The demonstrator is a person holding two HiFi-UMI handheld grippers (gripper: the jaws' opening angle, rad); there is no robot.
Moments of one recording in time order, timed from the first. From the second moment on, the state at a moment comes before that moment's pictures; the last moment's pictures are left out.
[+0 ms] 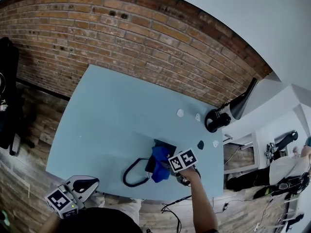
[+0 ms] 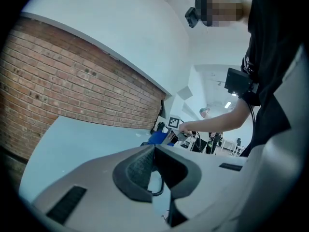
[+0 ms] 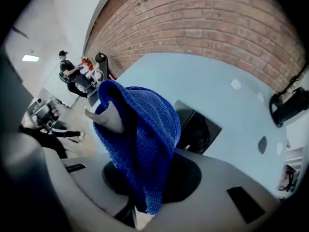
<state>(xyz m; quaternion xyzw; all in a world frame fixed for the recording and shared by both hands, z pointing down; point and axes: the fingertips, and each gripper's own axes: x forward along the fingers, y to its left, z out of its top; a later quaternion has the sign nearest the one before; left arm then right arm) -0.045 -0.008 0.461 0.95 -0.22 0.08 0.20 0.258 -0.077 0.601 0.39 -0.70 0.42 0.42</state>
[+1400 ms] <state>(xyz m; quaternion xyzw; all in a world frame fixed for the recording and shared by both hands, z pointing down) -0.059 -0.001 0.470 0.95 -0.21 0.08 0.20 0.323 -0.126 0.634 0.63 -0.63 0.26 0.37</state>
